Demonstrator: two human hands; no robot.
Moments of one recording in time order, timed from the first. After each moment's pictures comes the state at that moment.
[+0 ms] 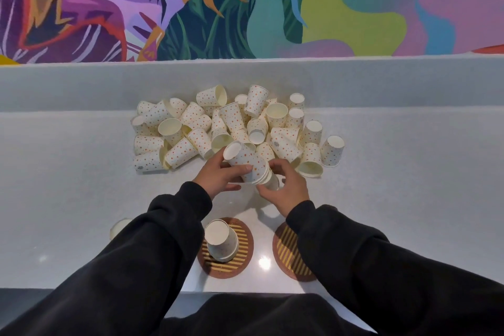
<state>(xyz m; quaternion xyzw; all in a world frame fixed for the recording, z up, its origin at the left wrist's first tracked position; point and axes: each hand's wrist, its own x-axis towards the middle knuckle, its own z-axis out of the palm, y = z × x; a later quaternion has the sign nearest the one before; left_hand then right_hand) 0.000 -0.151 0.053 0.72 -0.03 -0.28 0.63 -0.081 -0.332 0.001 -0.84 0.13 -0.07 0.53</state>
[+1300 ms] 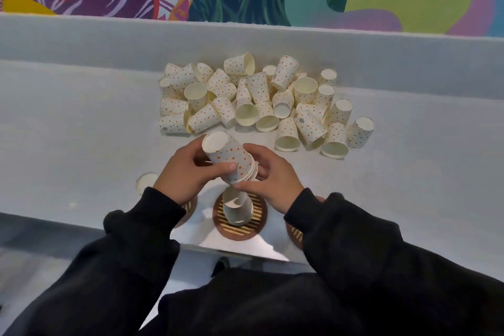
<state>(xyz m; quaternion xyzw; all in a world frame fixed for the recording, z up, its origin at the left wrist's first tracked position) -0.083 -0.066 0.096 0.78 -0.02 -0.14 0.60 -0.107 -0.268 0.035 -0.77 -0.02 0.07 0.63</state>
